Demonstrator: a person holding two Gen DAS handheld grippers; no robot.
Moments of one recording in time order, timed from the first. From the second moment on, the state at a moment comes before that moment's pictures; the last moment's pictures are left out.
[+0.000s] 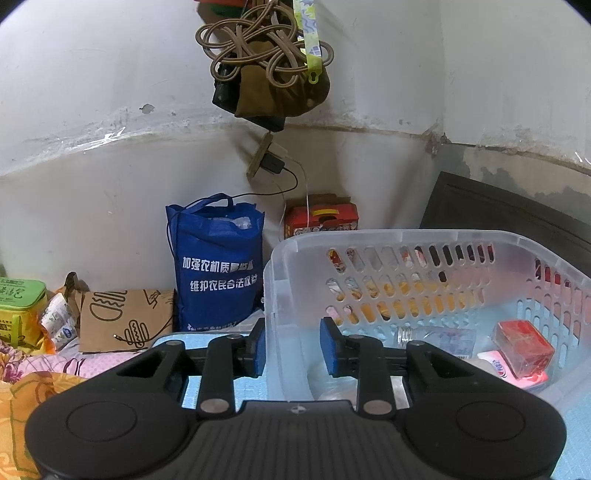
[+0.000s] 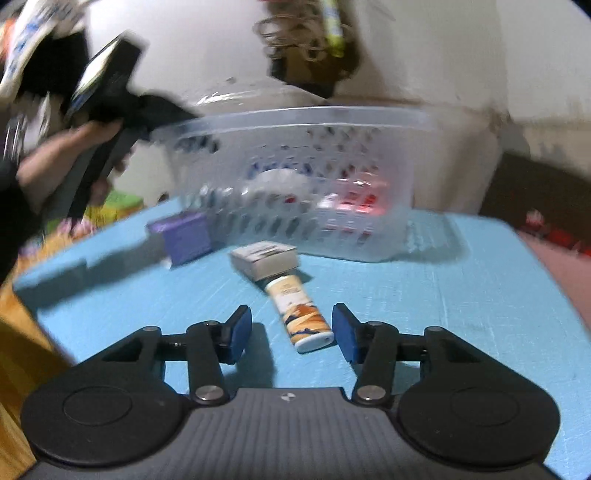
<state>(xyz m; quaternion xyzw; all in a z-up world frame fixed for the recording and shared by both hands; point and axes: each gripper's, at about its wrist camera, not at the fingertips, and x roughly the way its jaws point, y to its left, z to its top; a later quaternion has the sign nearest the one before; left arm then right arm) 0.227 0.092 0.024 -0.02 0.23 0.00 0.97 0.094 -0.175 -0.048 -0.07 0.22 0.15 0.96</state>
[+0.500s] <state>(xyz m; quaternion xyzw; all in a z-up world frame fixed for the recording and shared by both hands) 0.227 0.092 0.023 -0.02 0.23 0.00 0.97 0.072 -0.186 -0.036 -0.04 0.22 0.13 0.97</state>
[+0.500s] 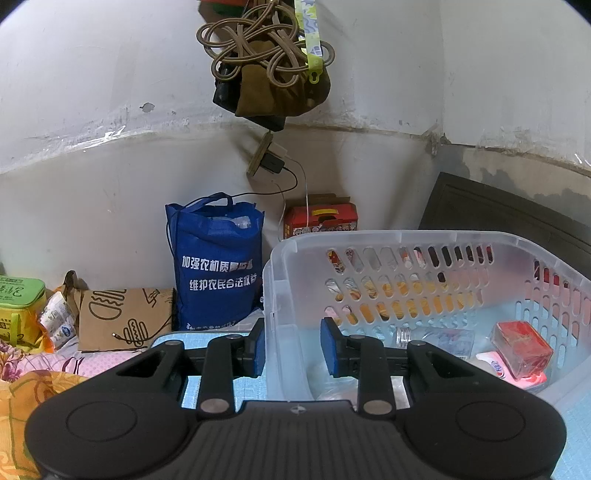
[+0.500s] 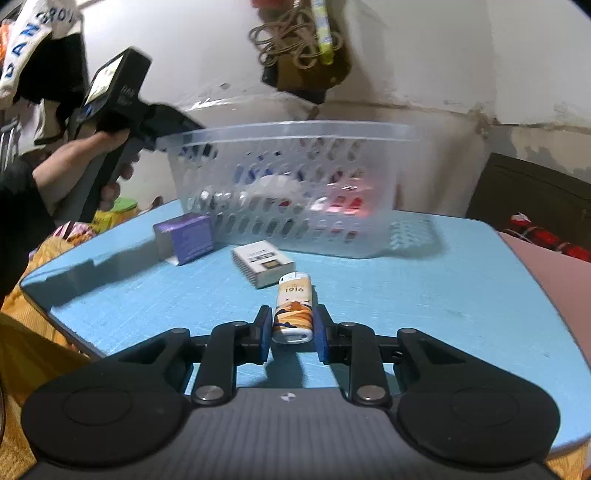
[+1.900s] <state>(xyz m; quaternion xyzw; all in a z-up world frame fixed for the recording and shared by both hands) 0.227 0.092 0.023 -0.02 0.23 0.00 0.97 0.080 -0.199 -0.037 -0.03 0.26 0.14 0.96</state>
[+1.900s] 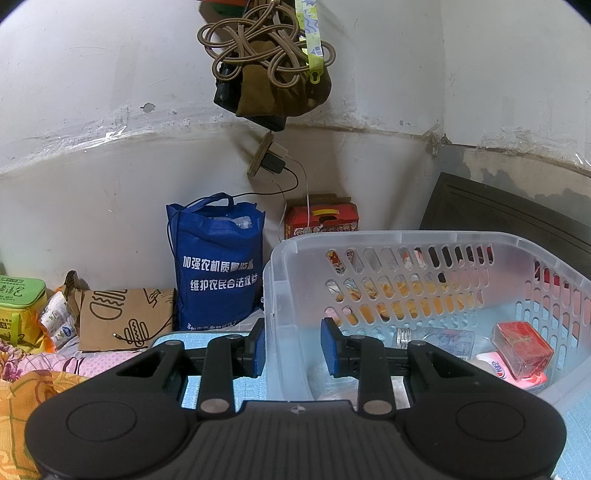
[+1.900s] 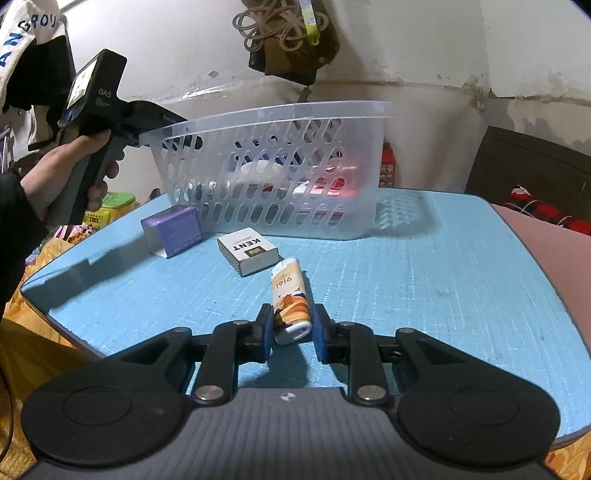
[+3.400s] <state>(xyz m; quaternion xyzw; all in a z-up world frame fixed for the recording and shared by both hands) 0.226 0.094 0.020 -0.03 0.23 0.00 0.97 0.221 -0.144 0.098 -0.11 0.16 0.15 0.97</state>
